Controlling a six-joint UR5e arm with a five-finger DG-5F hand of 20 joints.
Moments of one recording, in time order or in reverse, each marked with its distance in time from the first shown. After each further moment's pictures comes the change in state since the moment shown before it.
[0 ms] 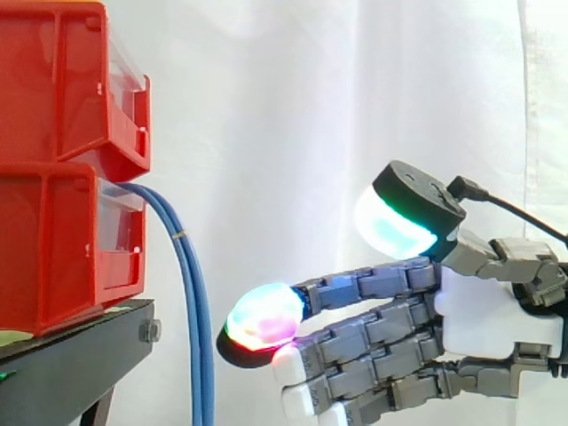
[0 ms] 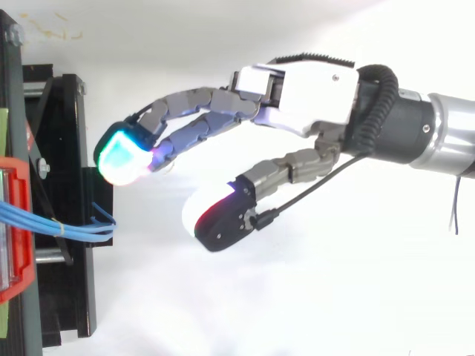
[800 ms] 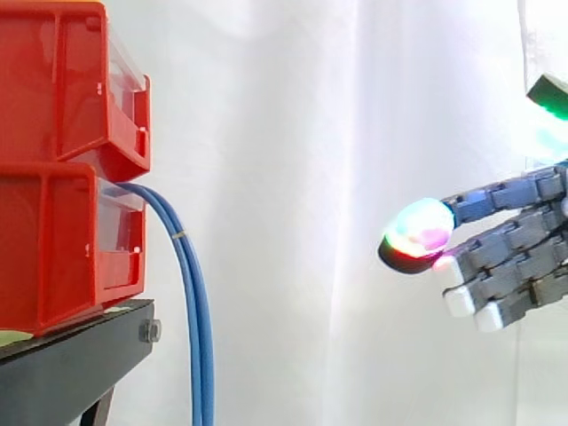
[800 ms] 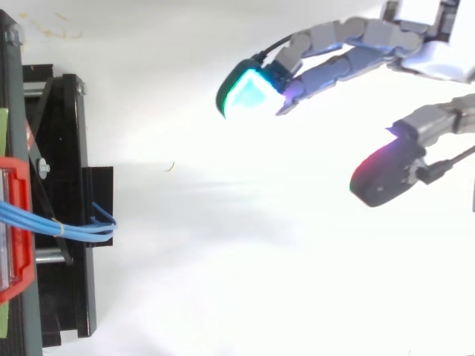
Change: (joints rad) arm -0.028 0.307 -0.237 -0.164 0.010 -0.045
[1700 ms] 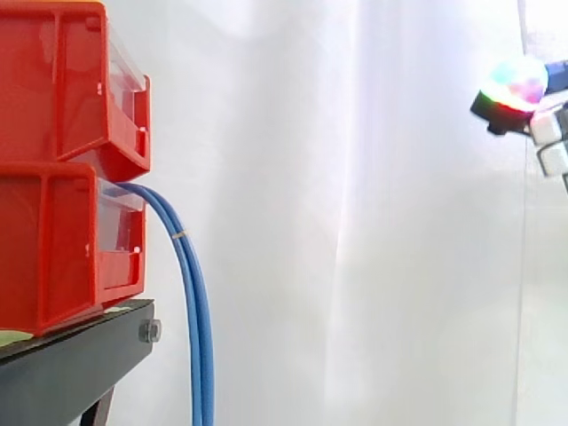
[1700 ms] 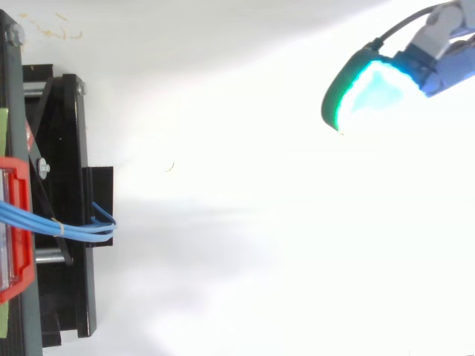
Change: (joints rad) arm -0.006 0.216 0.000 -0.253 -0.077 0.047
